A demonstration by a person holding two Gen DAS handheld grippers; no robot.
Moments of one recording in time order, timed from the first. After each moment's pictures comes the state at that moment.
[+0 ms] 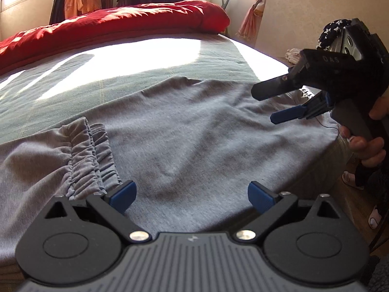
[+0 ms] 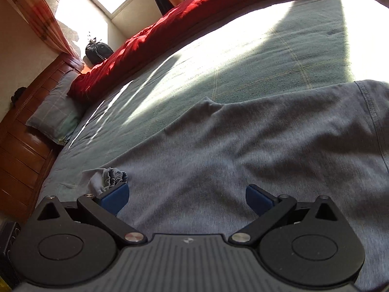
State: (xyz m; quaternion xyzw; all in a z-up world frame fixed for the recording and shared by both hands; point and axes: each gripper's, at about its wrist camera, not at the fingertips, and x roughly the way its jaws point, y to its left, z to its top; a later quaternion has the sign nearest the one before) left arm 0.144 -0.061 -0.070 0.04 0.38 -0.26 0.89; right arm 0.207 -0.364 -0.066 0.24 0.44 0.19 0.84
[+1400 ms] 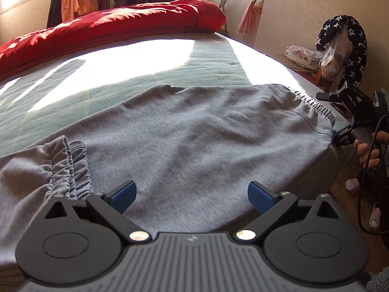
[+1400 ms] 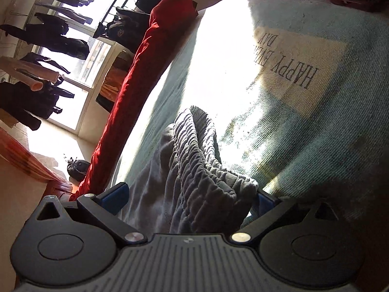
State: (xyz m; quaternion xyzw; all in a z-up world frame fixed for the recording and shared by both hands) left arm 0.146 -0.100 -0.058 0.05 0.38 -0.25 0.89; right arm 0.146 -0.575 -0.143 0.48 0.29 0.05 0.83
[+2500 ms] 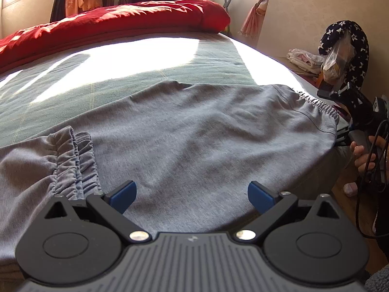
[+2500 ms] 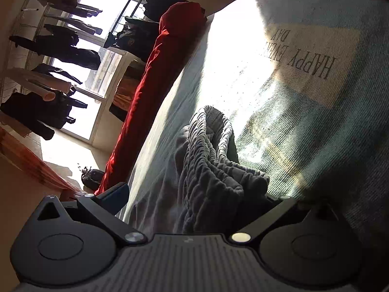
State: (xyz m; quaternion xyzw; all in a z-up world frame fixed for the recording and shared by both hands) left arm 0.150 -0.084 -0.065 0.03 0.39 -0.25 0.89; right arm 0.154 -0.565 -0.156 0.49 0.25 0.08 0.83
